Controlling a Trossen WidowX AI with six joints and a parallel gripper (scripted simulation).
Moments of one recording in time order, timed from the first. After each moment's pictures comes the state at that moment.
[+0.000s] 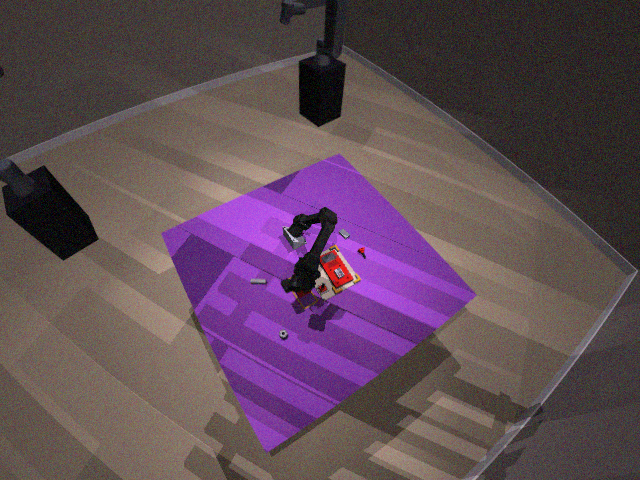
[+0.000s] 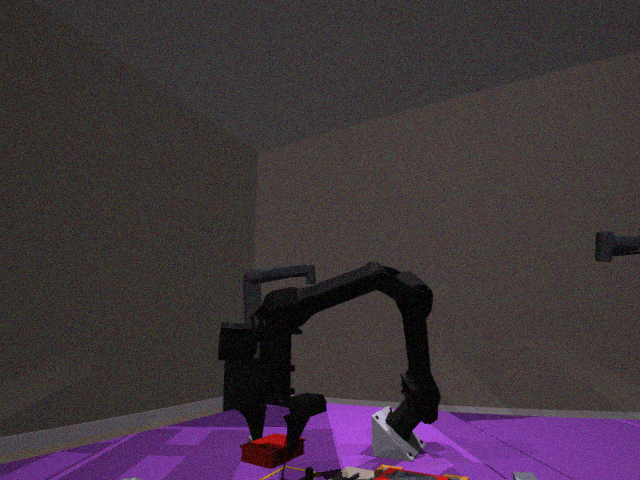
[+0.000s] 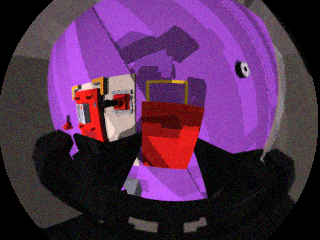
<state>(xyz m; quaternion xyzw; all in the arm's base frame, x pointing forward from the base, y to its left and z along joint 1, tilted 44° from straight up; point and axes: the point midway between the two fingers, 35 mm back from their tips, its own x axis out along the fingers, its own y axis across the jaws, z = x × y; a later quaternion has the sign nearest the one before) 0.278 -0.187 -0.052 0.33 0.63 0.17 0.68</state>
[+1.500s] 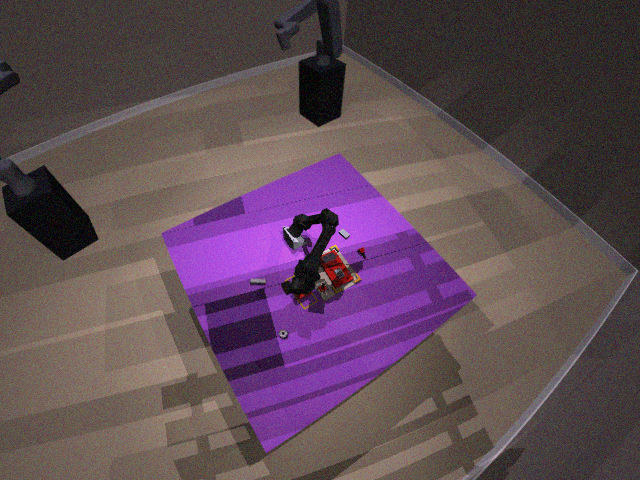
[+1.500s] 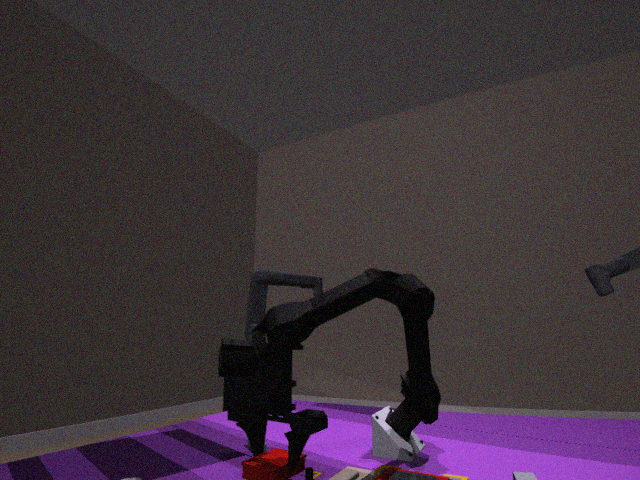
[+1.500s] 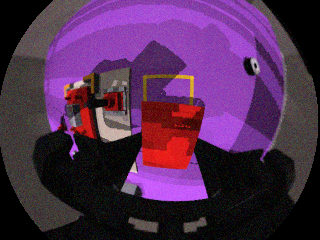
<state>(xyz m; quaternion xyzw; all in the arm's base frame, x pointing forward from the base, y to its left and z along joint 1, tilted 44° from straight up) 0.280 -0.167 -0.071 0.34 0.63 0.17 0.68</state>
